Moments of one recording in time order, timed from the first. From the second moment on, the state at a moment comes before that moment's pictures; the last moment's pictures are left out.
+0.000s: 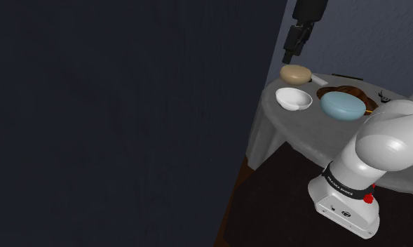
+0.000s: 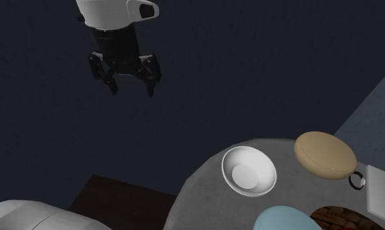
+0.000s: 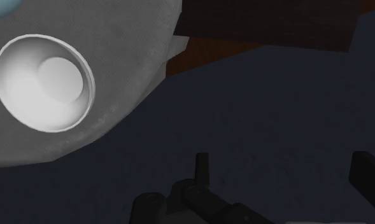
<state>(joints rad) -0.02 -0.79 -0.02 -2.39 -0.01 1.61 -0.17</state>
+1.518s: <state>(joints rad) -0.17 -0.44 -0.33 -2.65 -0.27 2.24 -0.43</state>
